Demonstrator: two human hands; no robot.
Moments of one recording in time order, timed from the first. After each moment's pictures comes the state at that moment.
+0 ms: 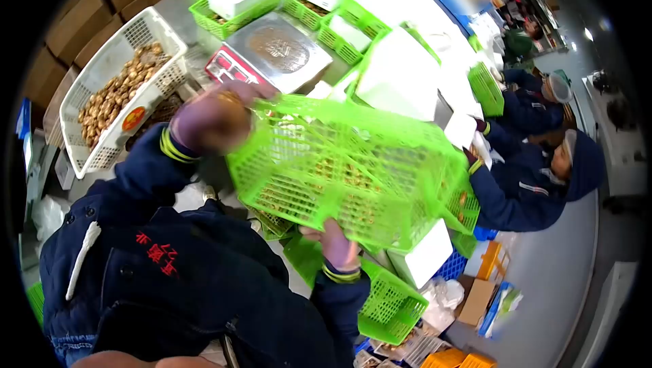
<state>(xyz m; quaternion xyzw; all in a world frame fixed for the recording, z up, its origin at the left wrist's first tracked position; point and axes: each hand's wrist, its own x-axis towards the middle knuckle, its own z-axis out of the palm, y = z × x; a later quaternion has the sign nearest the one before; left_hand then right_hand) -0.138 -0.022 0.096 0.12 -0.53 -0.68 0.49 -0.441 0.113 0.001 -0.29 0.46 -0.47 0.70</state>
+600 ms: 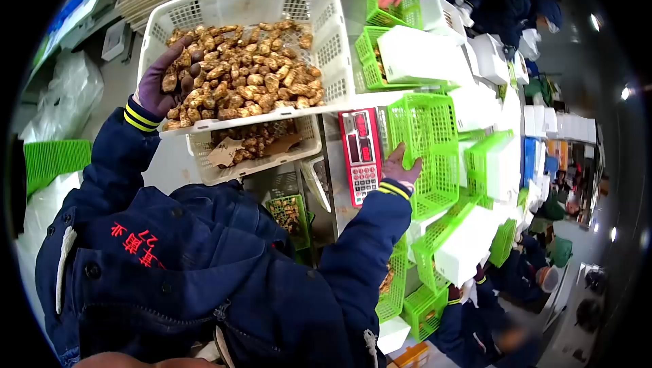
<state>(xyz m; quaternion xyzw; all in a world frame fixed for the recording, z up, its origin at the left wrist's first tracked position) 0.252 0.043 -0.019 0.23 -0.08 -0.58 0.77 -0.191 -0.253 -0.090 0.04 0.38 -0.47 0.80</state>
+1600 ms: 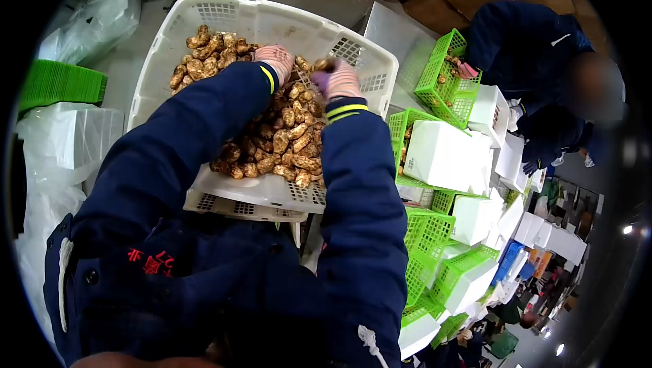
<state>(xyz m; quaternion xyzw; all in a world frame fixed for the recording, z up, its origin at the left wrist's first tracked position) 0.321 -0.183 -0.126 0.92 -0.33 -0.23 -0.05 0.233 -0.309 -0.095 -0.87 0.27 0.11 0.40</state>
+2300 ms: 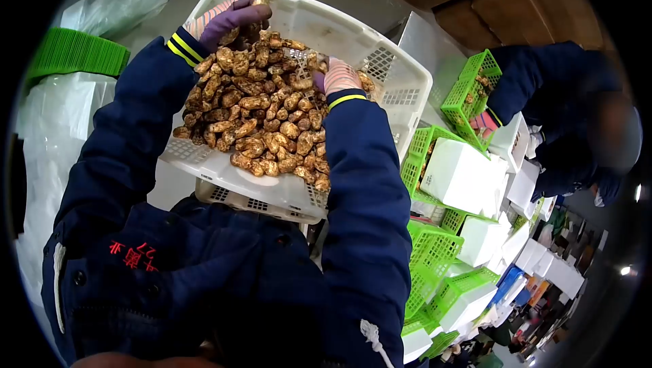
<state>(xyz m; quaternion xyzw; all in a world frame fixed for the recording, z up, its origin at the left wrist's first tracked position) 0.375 -0.035 -0.044 0.63 -0.15 -0.40 0.65 0.284 -0.278 -0.147 -0.96 0.08 0.21 0.14</state>
